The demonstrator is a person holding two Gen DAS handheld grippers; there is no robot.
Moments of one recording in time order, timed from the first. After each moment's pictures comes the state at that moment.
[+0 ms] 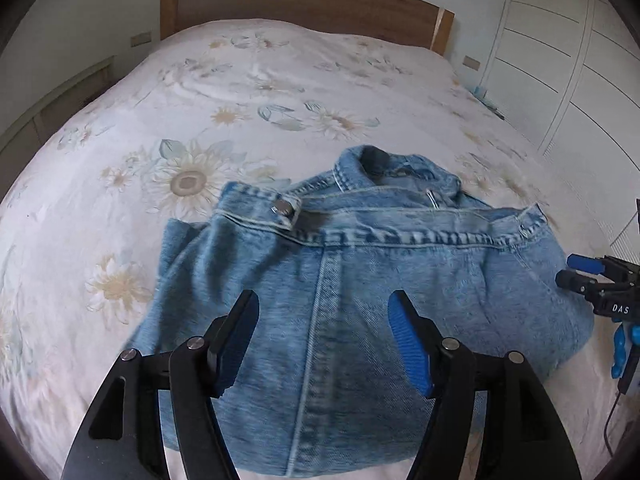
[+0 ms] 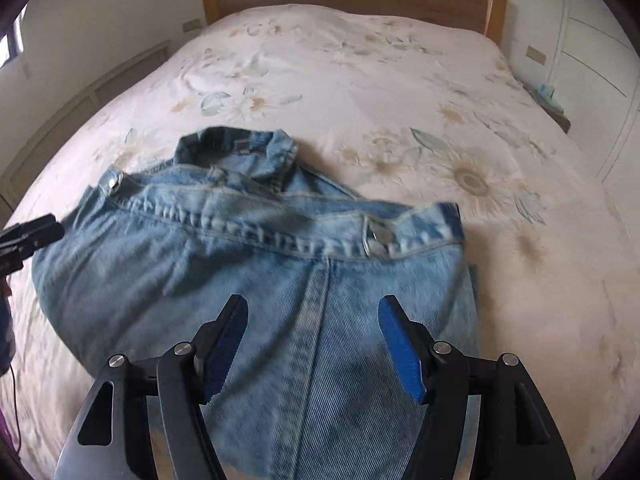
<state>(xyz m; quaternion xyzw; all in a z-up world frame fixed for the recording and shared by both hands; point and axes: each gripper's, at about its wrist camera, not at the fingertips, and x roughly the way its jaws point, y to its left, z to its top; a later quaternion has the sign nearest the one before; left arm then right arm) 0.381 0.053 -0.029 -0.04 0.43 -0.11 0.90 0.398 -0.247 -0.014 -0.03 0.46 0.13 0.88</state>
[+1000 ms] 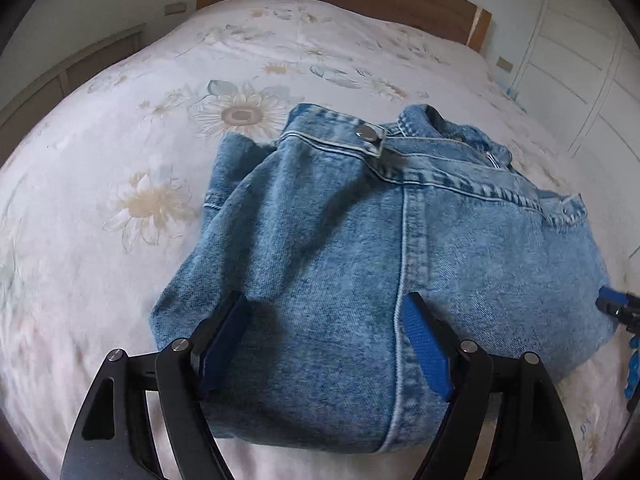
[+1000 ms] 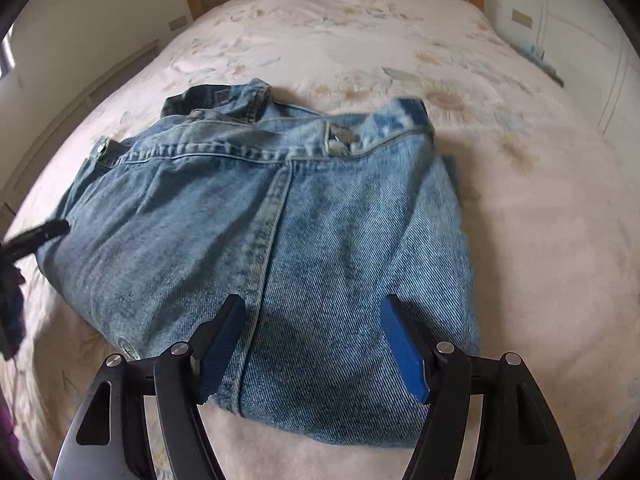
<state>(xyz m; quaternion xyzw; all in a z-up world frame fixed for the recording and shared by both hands) 0.363 0.104 -0.081 -0.07 0.45 -0.06 0.89 0.350 -0.295 -0.060 0.02 0.49 0.13 0.86</state>
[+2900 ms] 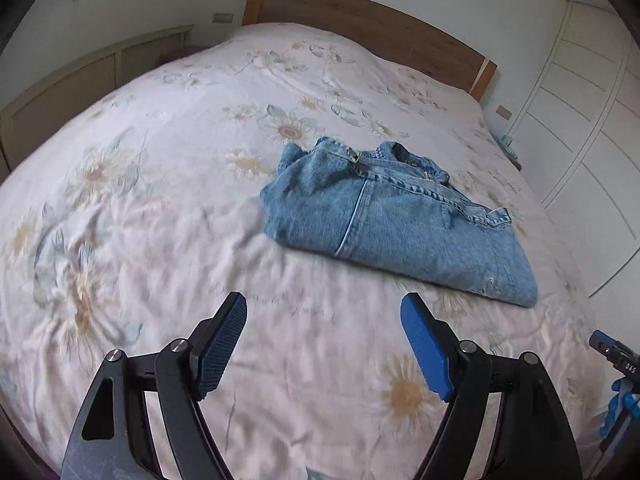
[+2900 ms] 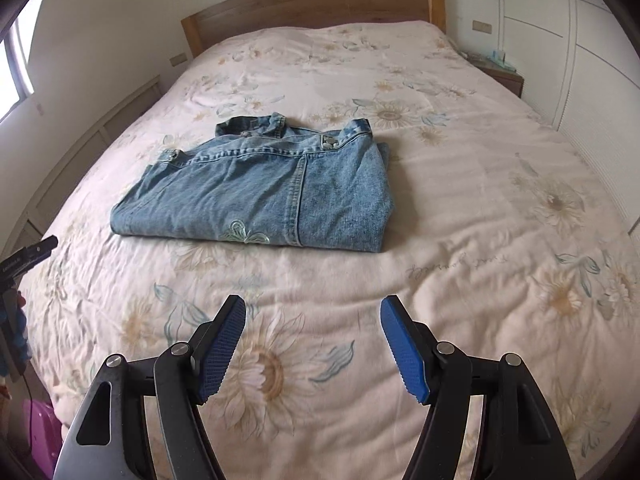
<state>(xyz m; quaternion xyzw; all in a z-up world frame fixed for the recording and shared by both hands) 0.165 0.116 0.036 -0.15 0.42 -0.03 0.90 0.144 -0.326 0.051 0.05 0.44 0.10 0.89</state>
